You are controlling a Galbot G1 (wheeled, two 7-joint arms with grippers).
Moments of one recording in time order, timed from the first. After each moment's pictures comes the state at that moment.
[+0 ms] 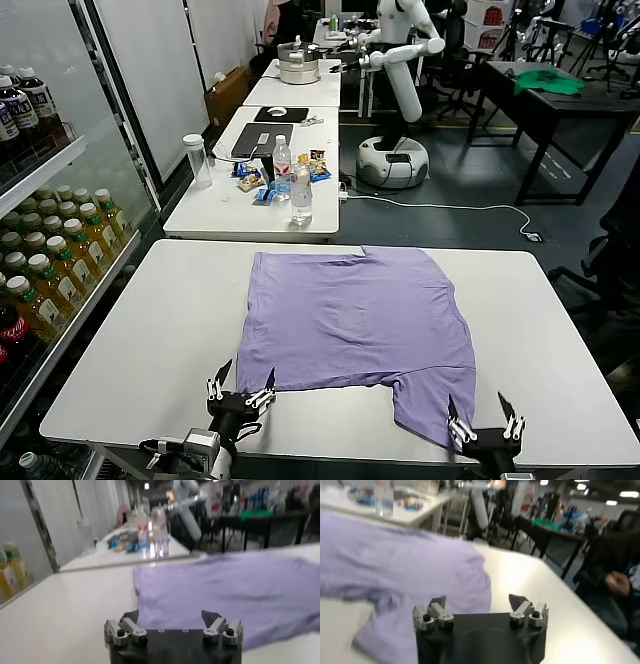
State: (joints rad) left arm 1.54 -1.23 -0.27 -2.14 -0.14 0.45 -0.26; right arm -1.86 1.35 0.53 2.26 0.01 -0.34 0.20
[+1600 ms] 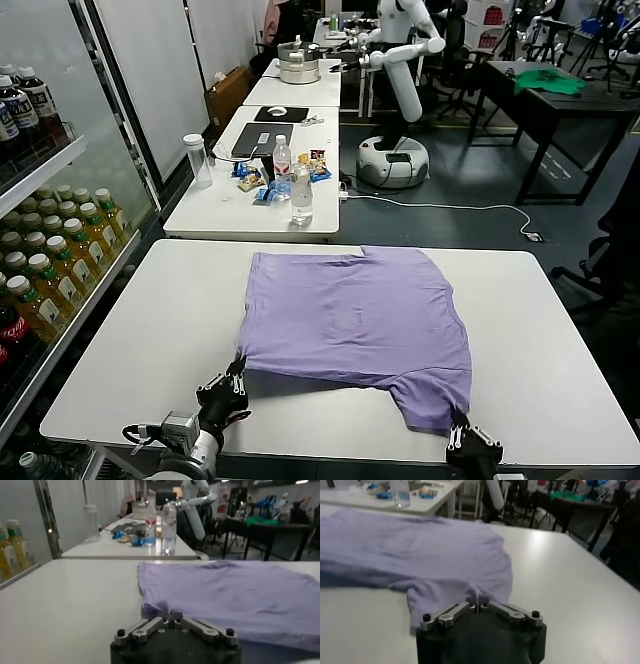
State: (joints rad) left arm 1.50 -1.16 -0.32 -2.19 -0.40 0.38 -0.28; right arm -1.81 1.32 0.54 2.29 0.16 -0.33 0.16
